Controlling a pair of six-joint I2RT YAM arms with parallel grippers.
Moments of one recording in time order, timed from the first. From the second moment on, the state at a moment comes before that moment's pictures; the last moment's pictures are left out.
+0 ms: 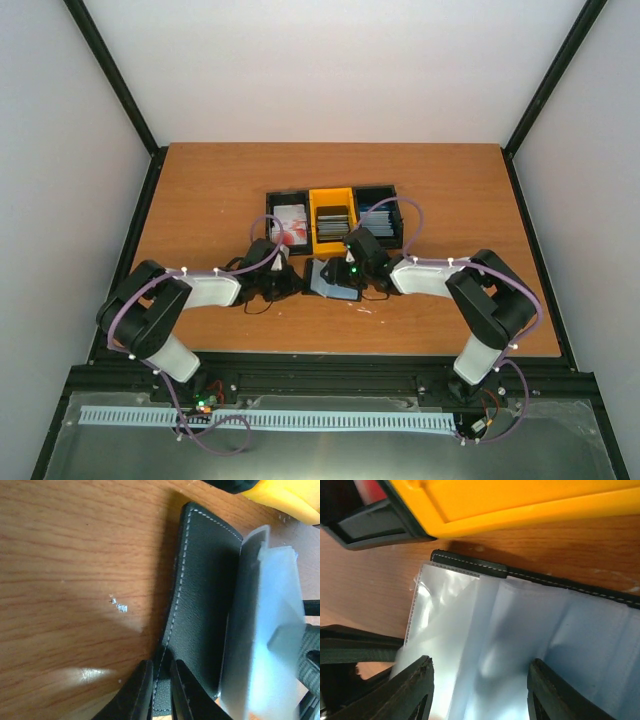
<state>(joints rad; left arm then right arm) -0.58 1.57 0.55 0.13 0.36 -0.88 0.72 1.69 0.80 0.02 -0.25 0.79</state>
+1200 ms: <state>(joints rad) -0.58 1.40 0.50 0.12 0.25 -0.90 0.70 1.54 0.76 -0.13 -0.17 0.81</state>
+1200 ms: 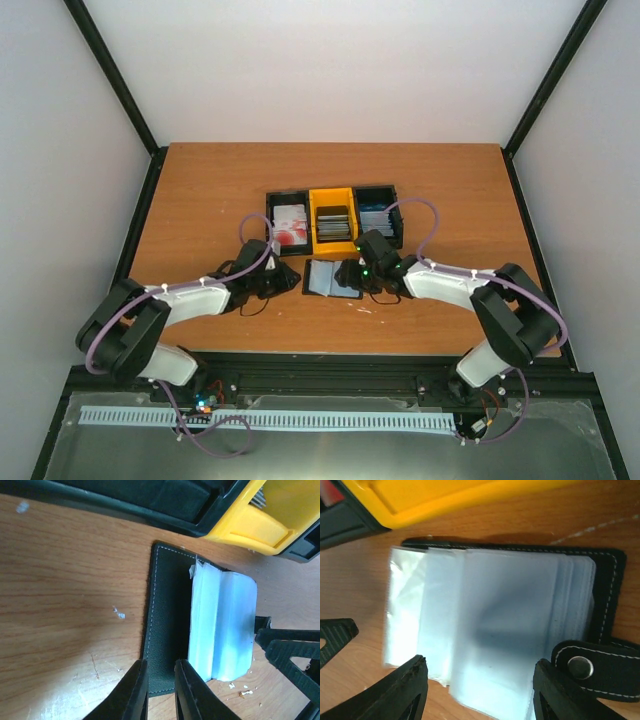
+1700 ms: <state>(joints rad) -0.58 1.50 0.52 0.16 0.33 -0.89 0.69 1.61 0.76 -0.09 -0.19 0.81</state>
